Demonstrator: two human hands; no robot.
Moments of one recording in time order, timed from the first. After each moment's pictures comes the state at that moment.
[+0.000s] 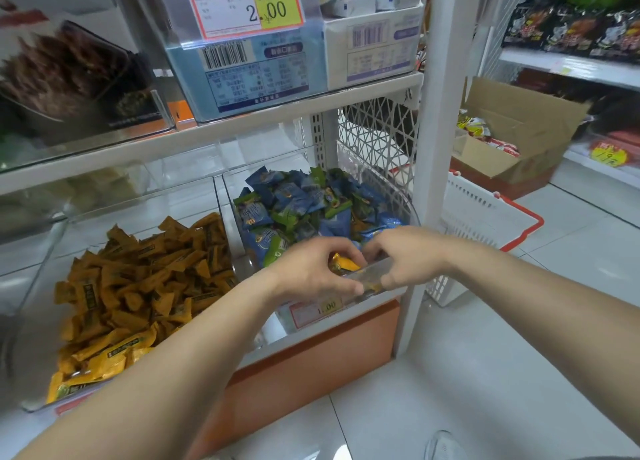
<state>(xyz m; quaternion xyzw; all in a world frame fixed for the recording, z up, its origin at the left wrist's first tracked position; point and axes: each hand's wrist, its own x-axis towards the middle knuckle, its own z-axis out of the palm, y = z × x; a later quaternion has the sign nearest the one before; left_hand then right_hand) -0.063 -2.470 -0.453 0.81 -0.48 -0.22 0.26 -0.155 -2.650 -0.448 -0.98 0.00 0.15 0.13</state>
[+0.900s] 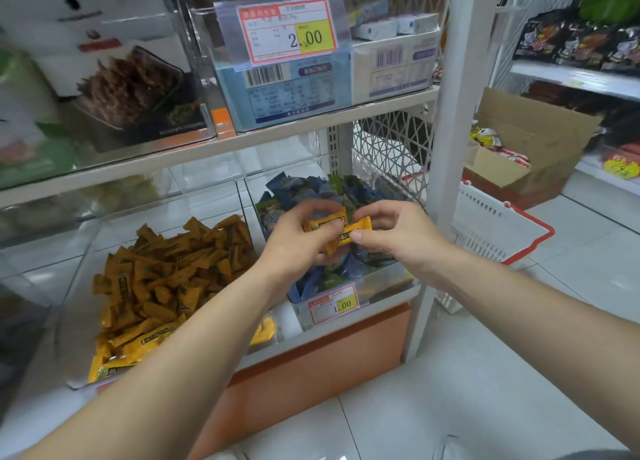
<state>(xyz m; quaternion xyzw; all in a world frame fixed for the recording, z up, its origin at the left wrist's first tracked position) -0.075 -2.442 -0.422 0.68 -0.24 -0.22 0.65 -0.156 -2.606 -0.440 -0.73 0.11 -0.15 0.66</state>
